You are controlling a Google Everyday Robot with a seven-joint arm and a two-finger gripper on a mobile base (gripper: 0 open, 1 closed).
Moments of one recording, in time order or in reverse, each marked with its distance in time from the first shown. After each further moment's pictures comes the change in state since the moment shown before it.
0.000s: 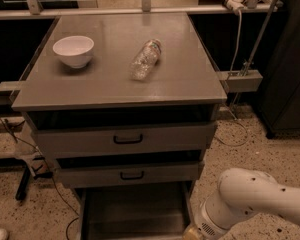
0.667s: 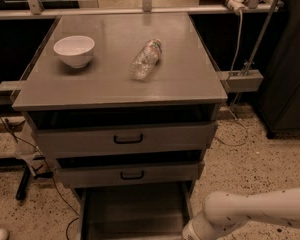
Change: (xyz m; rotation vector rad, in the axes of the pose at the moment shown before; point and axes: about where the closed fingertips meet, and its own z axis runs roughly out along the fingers) arm 0.023 -0.028 0.135 -0.106 -0.005 0.209
